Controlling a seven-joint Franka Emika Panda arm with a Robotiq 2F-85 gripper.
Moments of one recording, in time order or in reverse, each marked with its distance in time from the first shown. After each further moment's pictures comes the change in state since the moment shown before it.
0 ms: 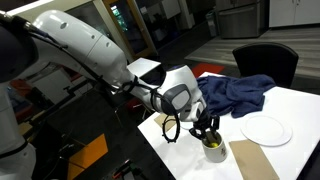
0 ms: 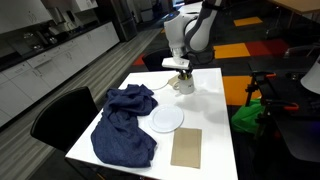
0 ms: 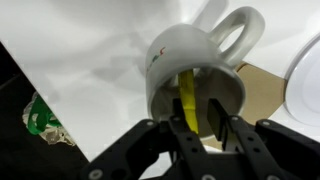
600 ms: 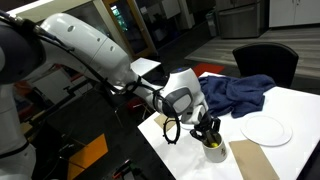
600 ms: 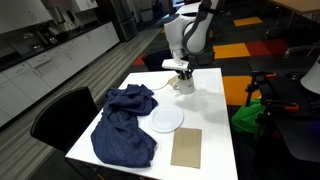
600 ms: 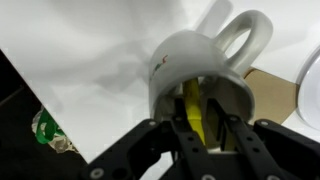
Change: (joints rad) arm 0.000 0.031 -0.001 0.015 0.092 0.000 -0.042
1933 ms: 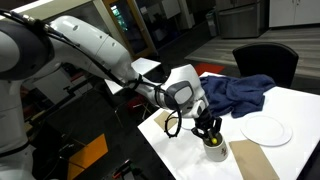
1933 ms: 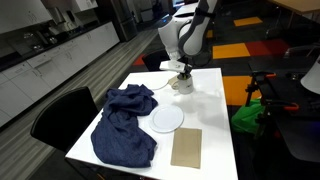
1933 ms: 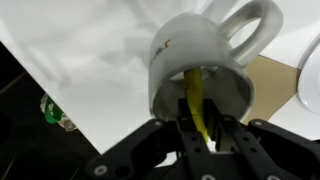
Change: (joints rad) arm 0.146 0.035 -0.123 0.065 -0.033 -0.109 0.082
